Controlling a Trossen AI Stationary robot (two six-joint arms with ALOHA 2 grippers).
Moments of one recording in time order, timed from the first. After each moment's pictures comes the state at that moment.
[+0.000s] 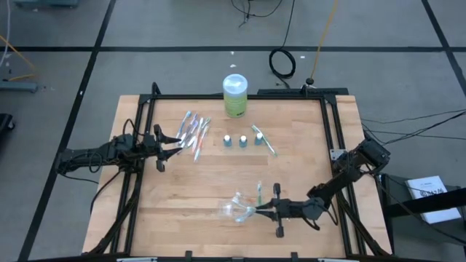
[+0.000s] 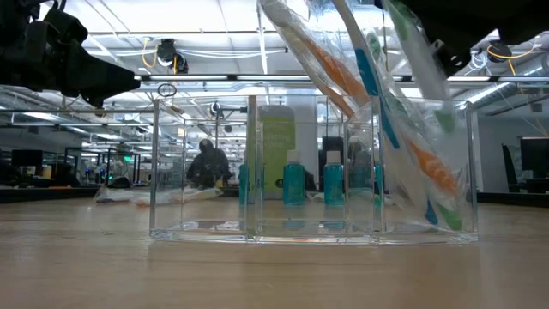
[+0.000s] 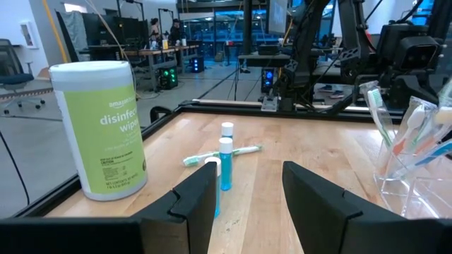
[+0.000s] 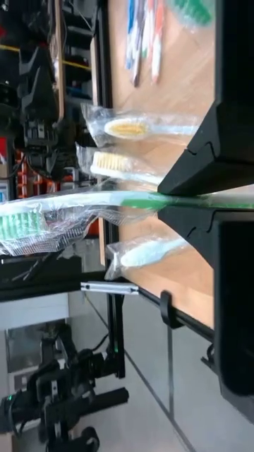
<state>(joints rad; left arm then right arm) 0.07 0.01 0.06 -0.05 -0.11 0.02 0.74 1.80 0.61 1.18 0.71 0.12</state>
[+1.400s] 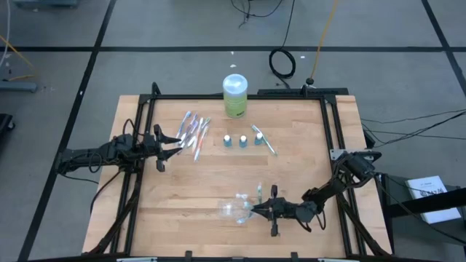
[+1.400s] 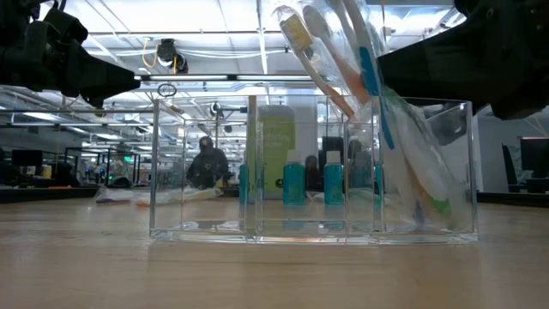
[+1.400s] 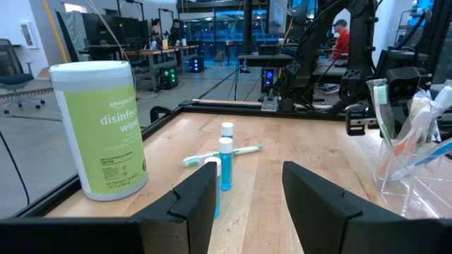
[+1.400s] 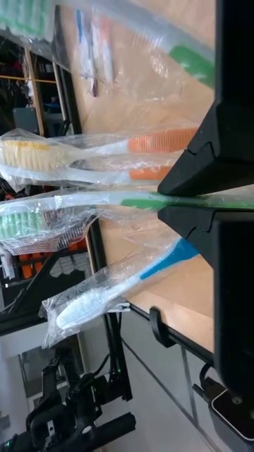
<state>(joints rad) 0.07 0.01 0.06 -0.05 -0.11 0.02 0.72 2.03 0.62 1.34 0.76 0.27</state>
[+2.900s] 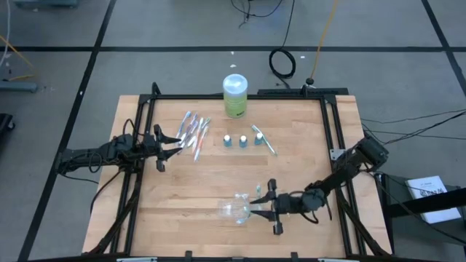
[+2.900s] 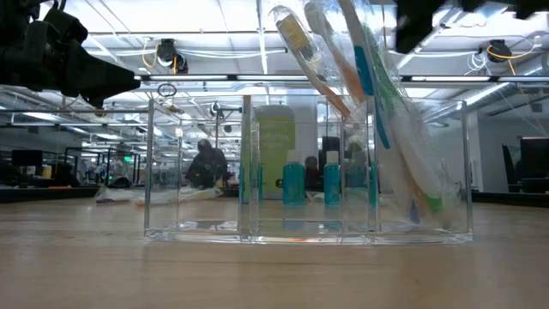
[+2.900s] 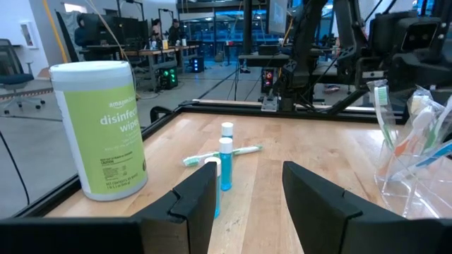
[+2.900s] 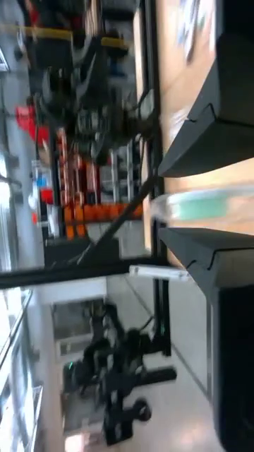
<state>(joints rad) 0.07 0.01 0.06 -0.05 -0.11 0.02 0.65 1.79 0.64 1.34 0.54 0.03</state>
